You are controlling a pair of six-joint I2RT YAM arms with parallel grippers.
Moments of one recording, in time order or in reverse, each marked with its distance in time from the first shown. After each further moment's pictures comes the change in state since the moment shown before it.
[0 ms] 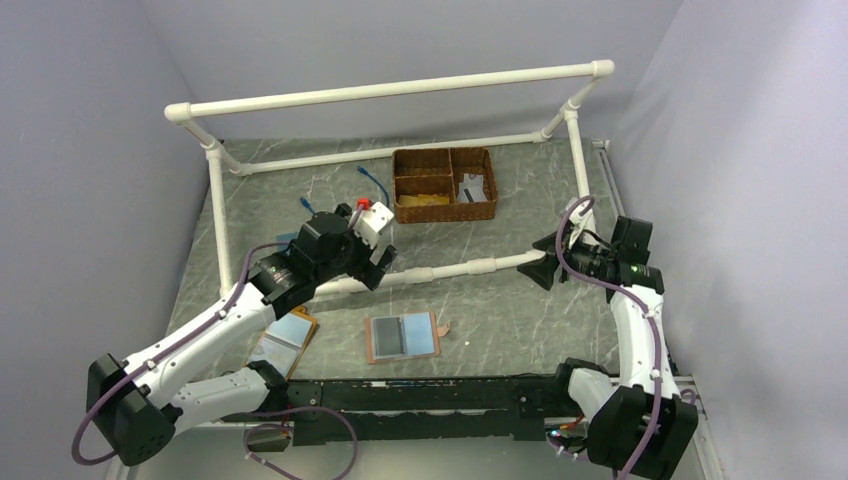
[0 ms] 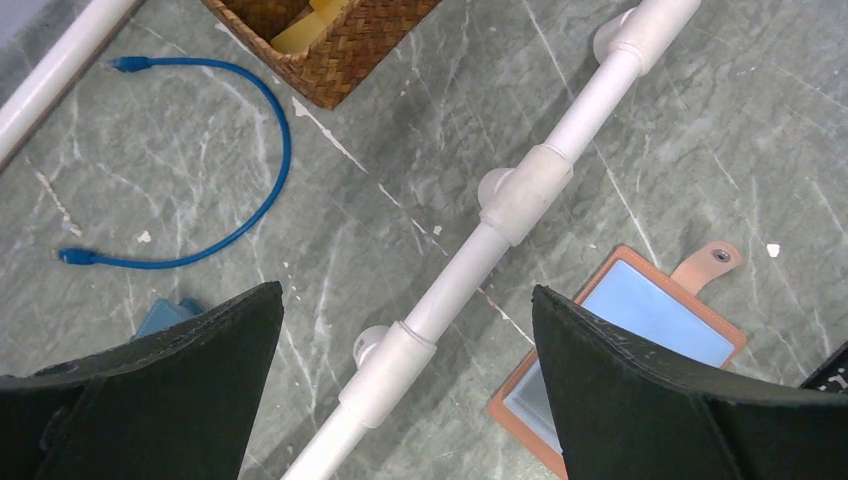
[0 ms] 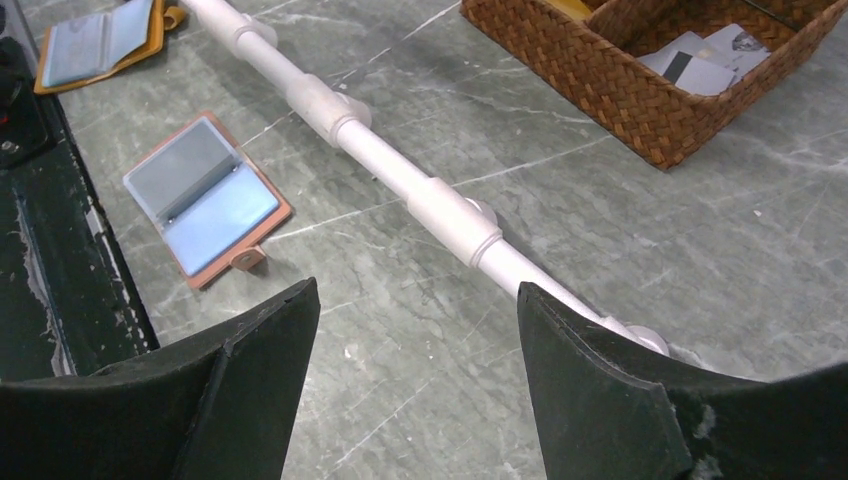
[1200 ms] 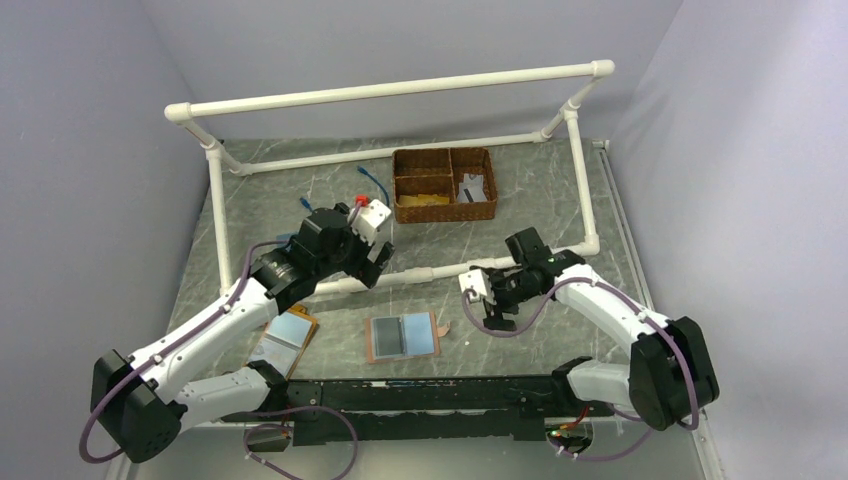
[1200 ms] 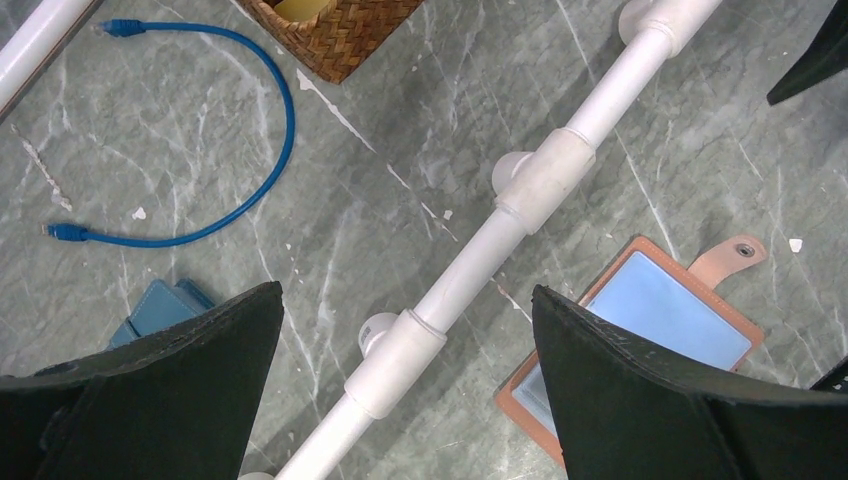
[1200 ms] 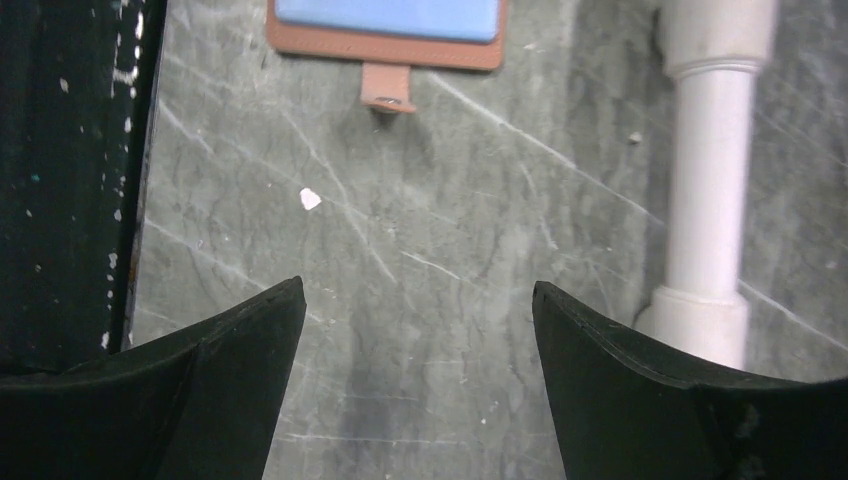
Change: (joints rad) left arm 0.040 0.033 0.006 -0.021 0.024 -0.011; right arm 0.692 0.266 -0.002 -0.170 0.407 -0.615
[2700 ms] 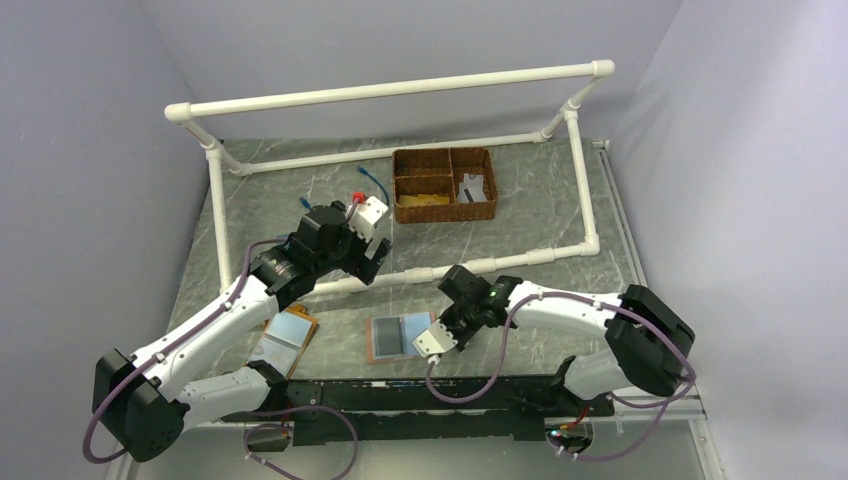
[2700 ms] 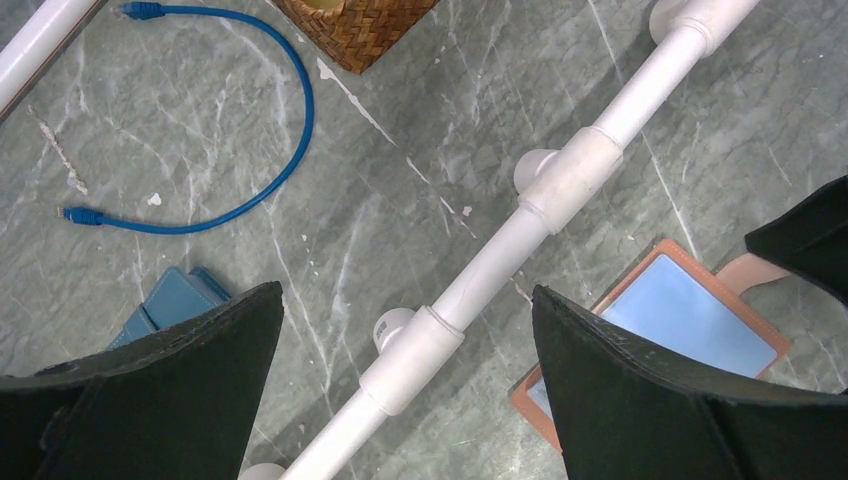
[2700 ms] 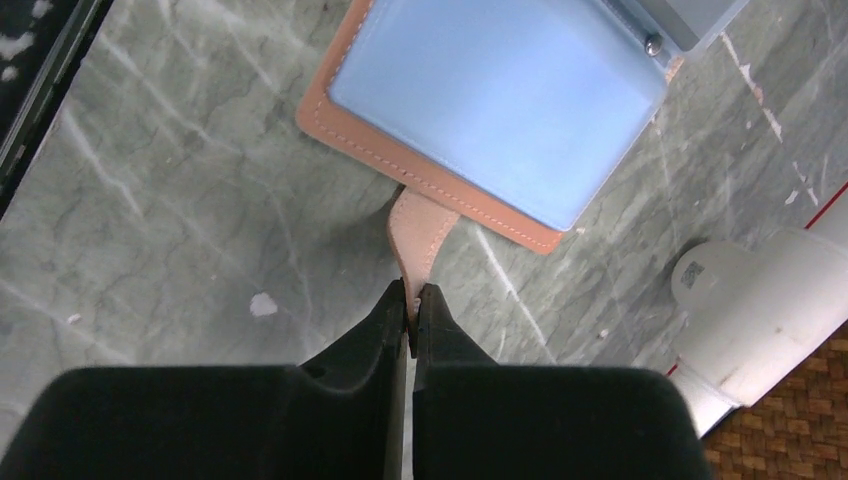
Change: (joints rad) left arm 0.031 0.011 0.004 -0.005 -0.009 0.002; right arm 0.542 0.187 -0.013 0.250 0.481 -0.101
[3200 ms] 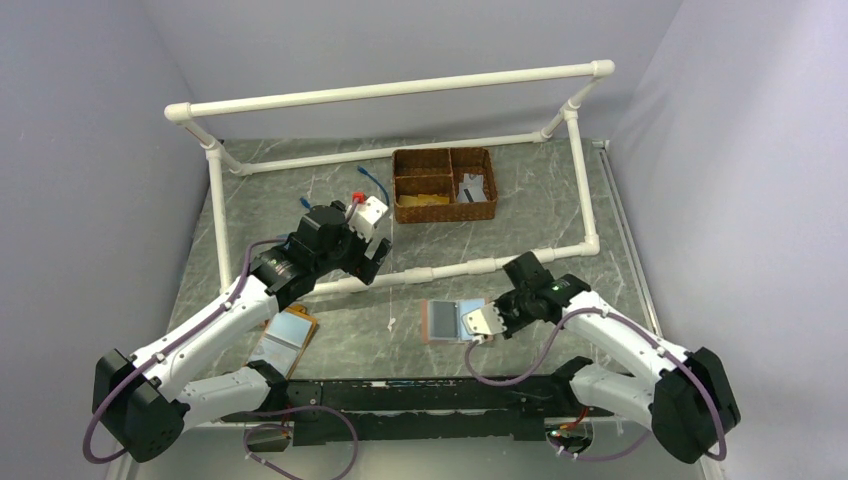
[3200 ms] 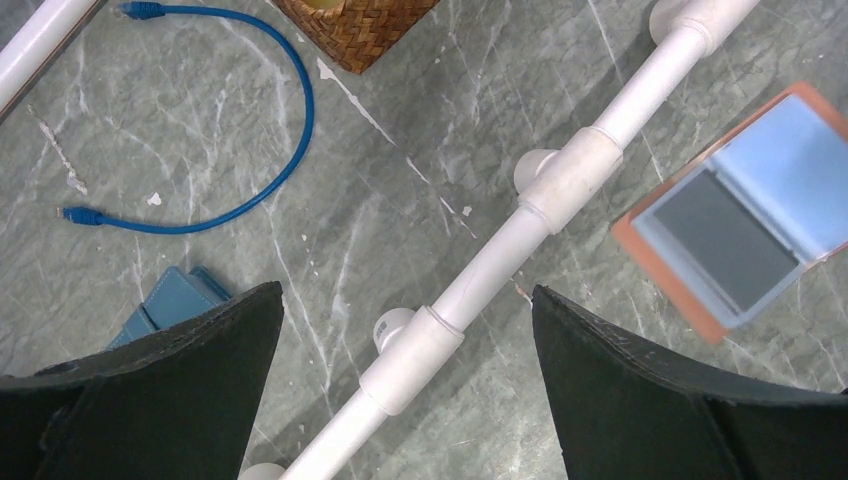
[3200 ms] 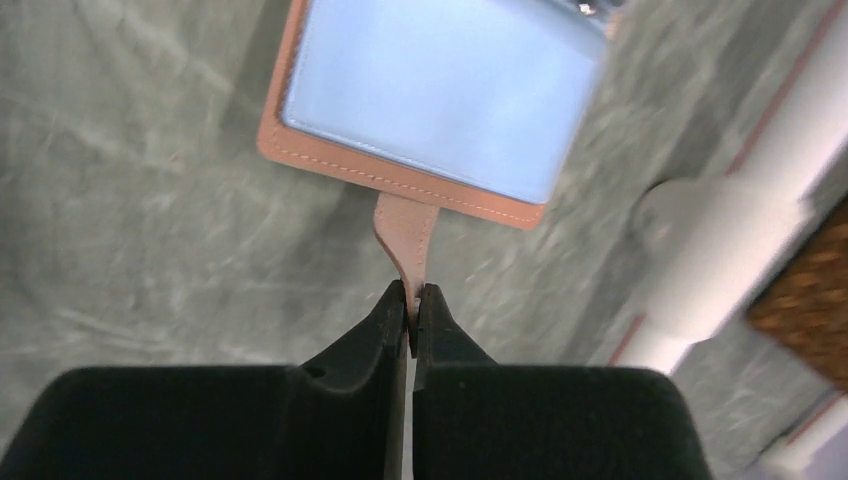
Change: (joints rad) left arm 0.000 0.000 0.000 0.000 0.000 0.000; right arm -0.379 -0.355 -0.133 -0.231 0.008 -0.124
